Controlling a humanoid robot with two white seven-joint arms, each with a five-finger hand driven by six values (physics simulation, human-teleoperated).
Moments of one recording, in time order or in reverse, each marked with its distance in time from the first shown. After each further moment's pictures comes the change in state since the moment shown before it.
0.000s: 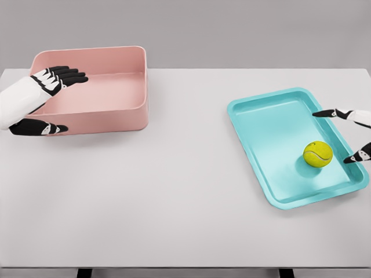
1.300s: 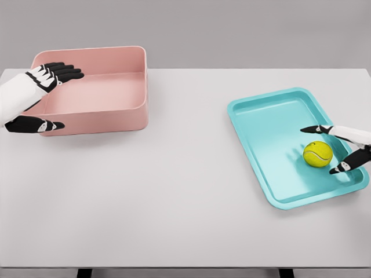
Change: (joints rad) left arm -0.003 0.001 0.017 0.003 0.001 0.000 0.000; right arm -0.084 0.133 0.133 0.184 0.103 0.000 0.000
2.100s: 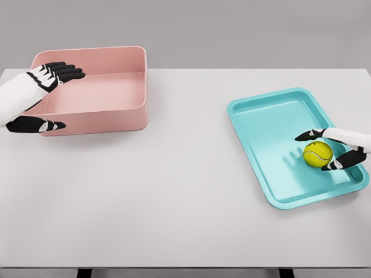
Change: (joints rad) left arm 0.000 -0.002 0.000 -0.007 0.001 0.000 0.000; right arm -0.020 0.001 0.036 -0.028 0.026 0.001 0.000
